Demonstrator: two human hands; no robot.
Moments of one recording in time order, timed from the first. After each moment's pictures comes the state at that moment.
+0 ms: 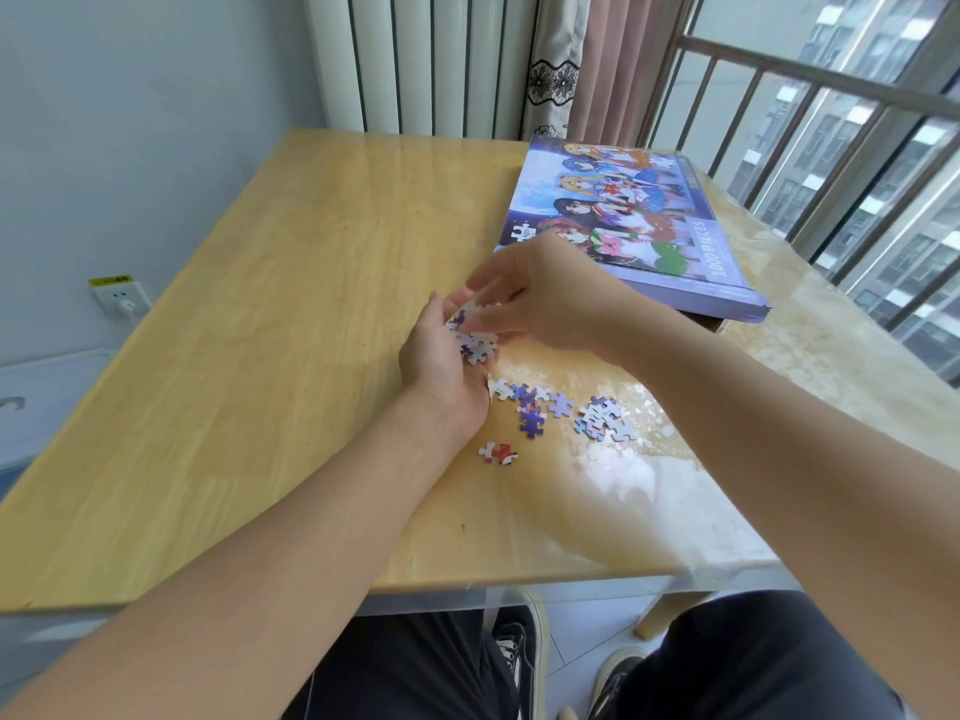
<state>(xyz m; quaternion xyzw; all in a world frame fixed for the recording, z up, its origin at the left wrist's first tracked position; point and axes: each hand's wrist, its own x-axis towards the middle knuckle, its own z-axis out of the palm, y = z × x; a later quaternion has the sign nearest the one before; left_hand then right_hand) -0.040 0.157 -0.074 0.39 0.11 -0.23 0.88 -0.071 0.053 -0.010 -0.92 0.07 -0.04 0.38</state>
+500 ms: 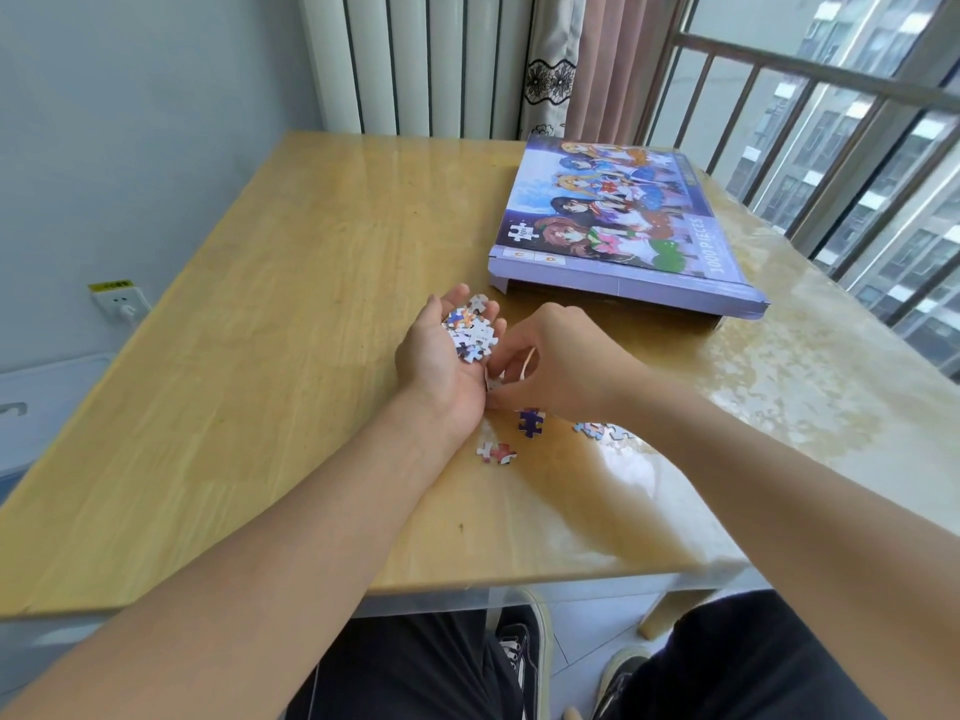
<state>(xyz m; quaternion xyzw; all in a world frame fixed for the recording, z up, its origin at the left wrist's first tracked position) -0.036 0.154 -0.076 0.34 0.12 -0.23 0.90 -0.104 0.050 -0.045 -0.97 0.02 -0.02 0.25</state>
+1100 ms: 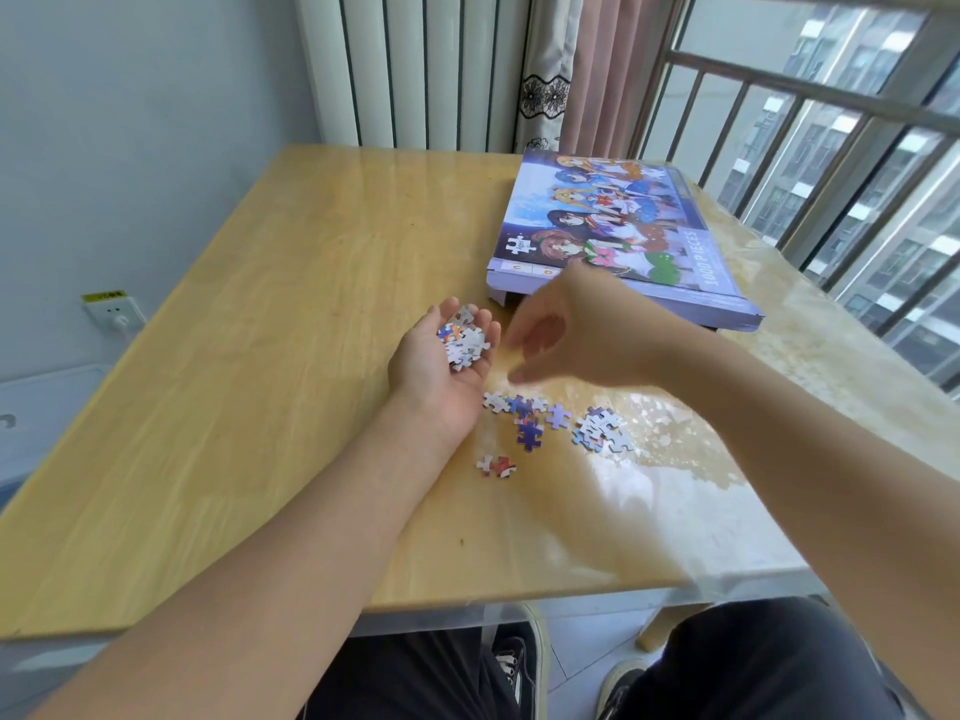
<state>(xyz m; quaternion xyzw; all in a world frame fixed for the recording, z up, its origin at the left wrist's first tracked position) -0.028 0.158 -0.073 0.30 0.15 -0.25 0.91 -0.099 0.033 -0.005 -0.98 0.00 -0.01 0.21</state>
